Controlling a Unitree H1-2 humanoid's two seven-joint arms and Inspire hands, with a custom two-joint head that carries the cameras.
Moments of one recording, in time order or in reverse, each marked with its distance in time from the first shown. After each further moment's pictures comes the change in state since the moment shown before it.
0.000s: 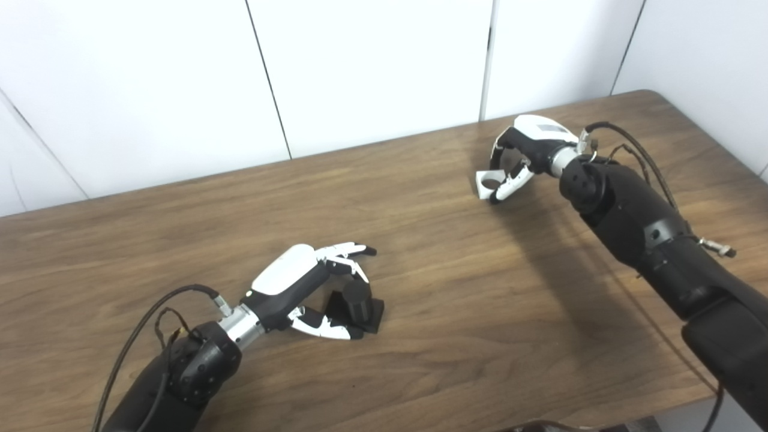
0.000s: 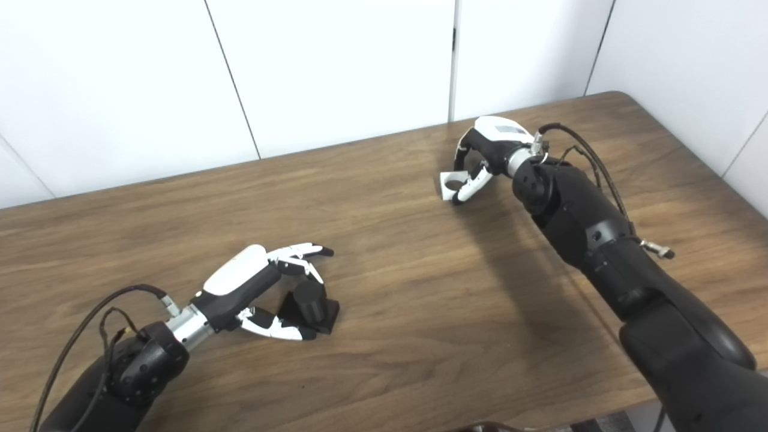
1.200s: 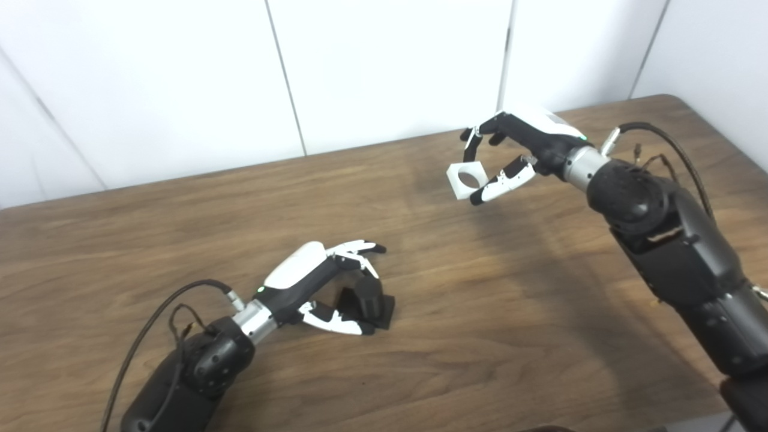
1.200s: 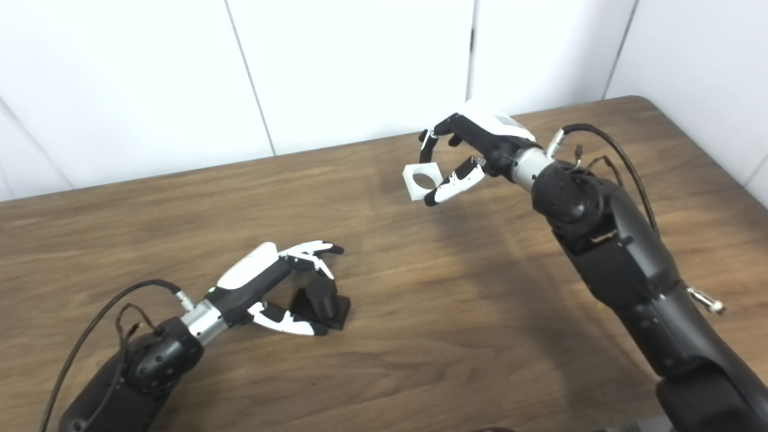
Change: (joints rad) left arm -0.001 -0.032 0.012 0.056 -0.062 0.007 -0.005; right arm 0.155 -0.002 -0.147 -0.671 0.231 0.065 0.229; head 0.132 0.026
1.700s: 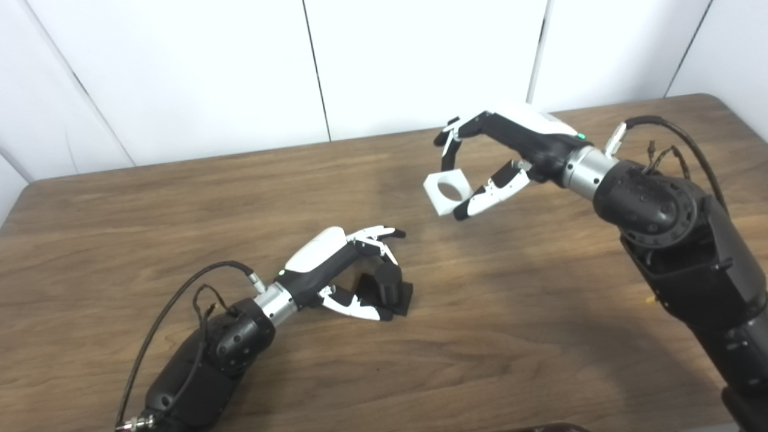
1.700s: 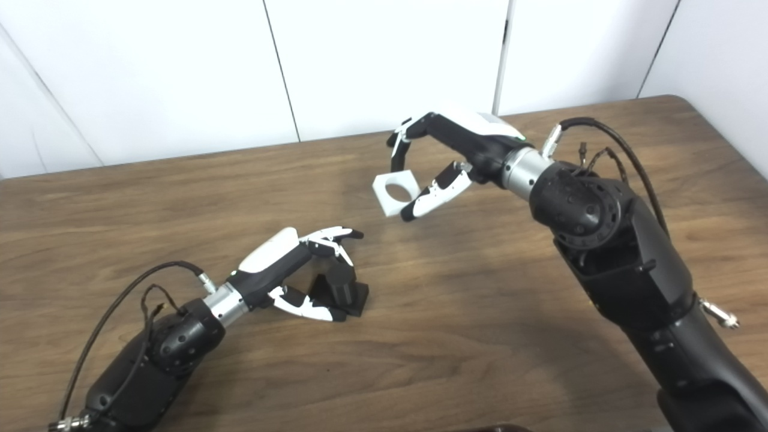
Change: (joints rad) left arm 0.002 -0.024 0.008 0.008 0.000 0.010 0.000; right arm -0.003 0.043 0.041 -0.245 -0.015 0.192 0.173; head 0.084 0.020
